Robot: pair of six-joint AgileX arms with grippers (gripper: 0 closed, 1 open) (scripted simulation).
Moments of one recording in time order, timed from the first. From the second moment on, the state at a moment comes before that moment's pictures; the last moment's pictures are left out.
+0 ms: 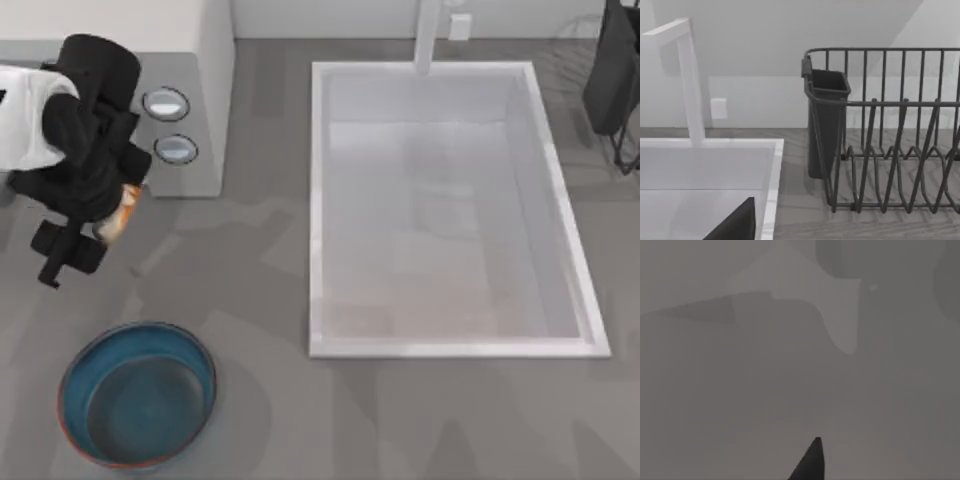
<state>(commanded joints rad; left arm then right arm) -0.25 1.88 1.16 -0.50 -0.23 -1.38 0.00 0.00 0.00 0.00 0.00 0.00</state>
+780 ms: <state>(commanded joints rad) -0.77 2.36 1.52 -1.70 -0.54 -2.78 0.00 0.00 0.00 0.00 0.00 0.00</state>
